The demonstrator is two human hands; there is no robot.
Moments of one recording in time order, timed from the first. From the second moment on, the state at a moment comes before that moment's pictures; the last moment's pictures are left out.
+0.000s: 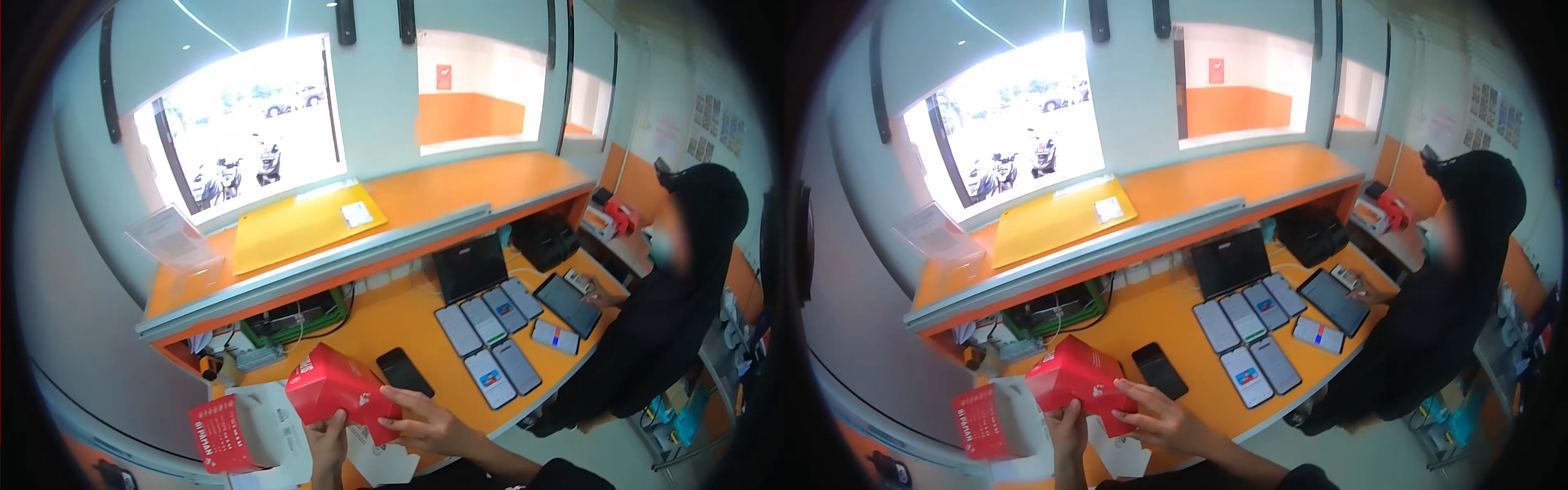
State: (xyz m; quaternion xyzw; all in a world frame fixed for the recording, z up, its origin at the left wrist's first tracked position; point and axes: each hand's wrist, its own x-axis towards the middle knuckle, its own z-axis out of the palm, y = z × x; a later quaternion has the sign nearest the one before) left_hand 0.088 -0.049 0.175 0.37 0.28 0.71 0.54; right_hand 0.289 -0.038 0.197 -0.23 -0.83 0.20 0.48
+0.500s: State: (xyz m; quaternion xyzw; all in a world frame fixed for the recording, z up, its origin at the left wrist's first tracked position) left_hand 0.143 -0.059 0.161 0.36 0.32 0.73 0.48; right_hand 0.296 -0.045 0.187 -0.30 -0.76 0.11 0.56
